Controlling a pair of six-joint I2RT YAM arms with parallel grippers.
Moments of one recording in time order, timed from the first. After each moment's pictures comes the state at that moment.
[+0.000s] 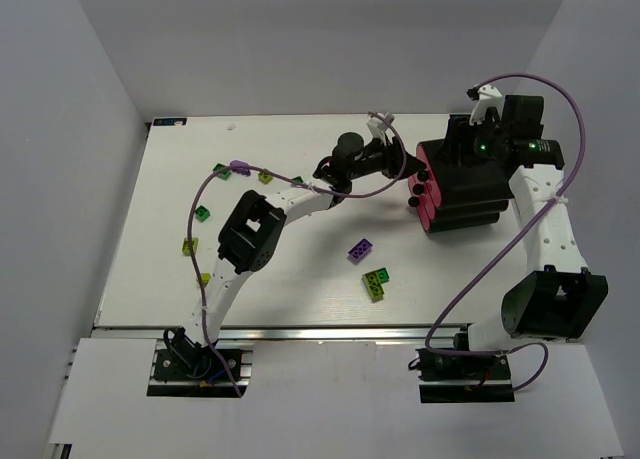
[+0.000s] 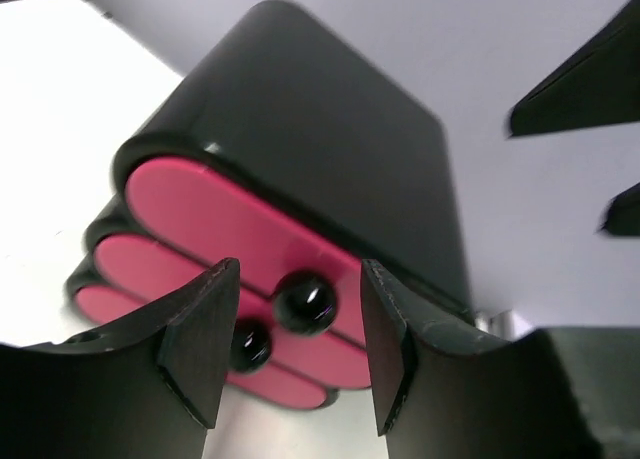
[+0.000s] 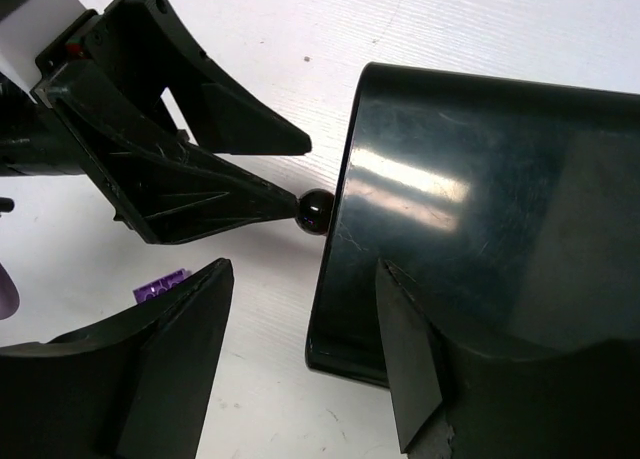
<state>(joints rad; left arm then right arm) -0.73 2.39 1.88 0.56 0.49 -0.59 -0.04 1.47 1.53 -0.73 -0.46 -0.14</state>
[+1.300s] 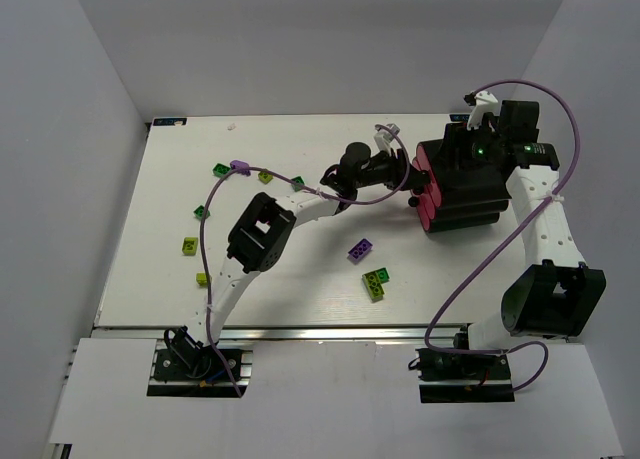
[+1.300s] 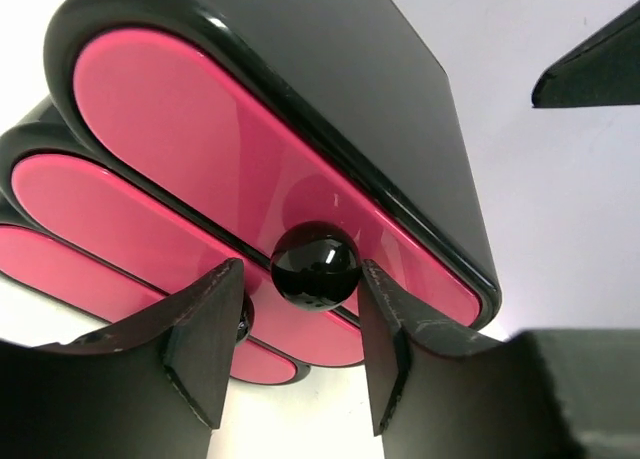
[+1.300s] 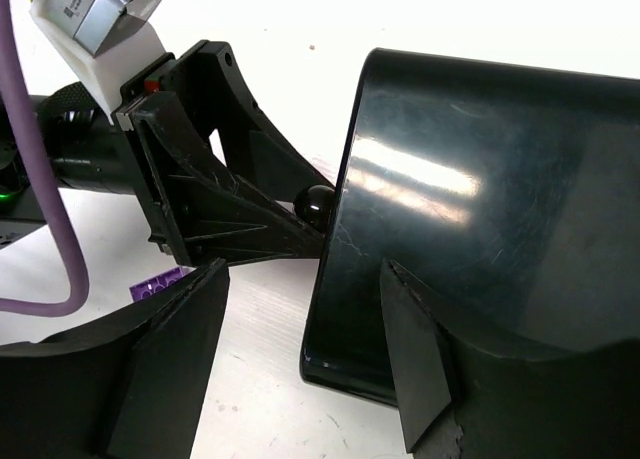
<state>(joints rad) -0.75 2.50 1.93 0.57 0.55 -0.76 -0.05 1.48 1.47 -0.68 -0.49 -0.14</state>
